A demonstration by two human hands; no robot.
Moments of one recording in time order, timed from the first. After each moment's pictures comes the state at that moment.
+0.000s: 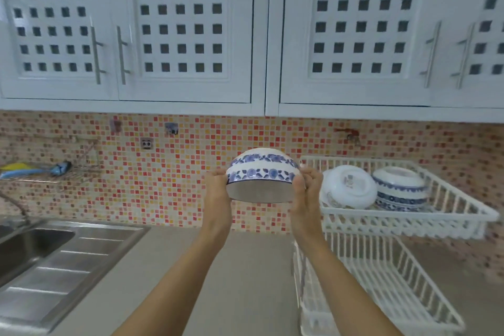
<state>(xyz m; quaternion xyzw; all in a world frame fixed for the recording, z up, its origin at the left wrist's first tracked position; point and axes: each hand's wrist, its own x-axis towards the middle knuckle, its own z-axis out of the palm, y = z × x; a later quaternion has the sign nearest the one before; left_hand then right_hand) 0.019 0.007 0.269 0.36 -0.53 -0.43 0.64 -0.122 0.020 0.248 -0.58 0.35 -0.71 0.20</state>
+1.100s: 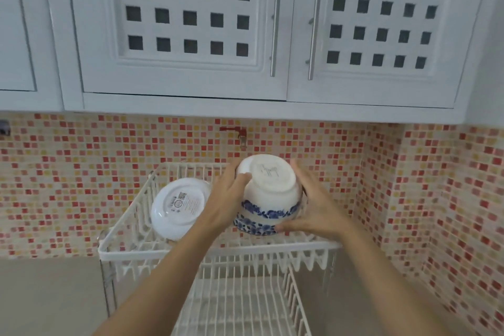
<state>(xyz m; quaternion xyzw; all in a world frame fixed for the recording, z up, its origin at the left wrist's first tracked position) -0.369 -0.059 0.285 0.33 -0.71 -0.39 0.47 -0.560 -0.011 0.271 -0.72 0.59 -0.36 0.09</state>
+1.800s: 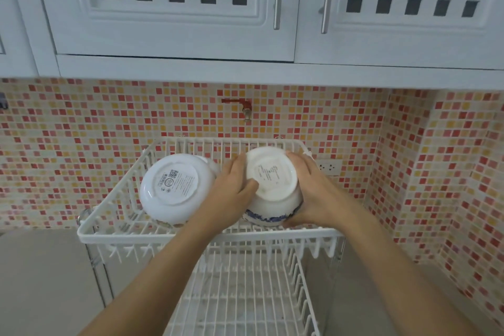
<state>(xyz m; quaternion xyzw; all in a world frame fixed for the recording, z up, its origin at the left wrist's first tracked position) -0.383 -0.091 0.242 0.42 -0.81 -0.22 0.35 -0.569 -0.034 0.256 -0.76 0.62 -0.22 -0.03</state>
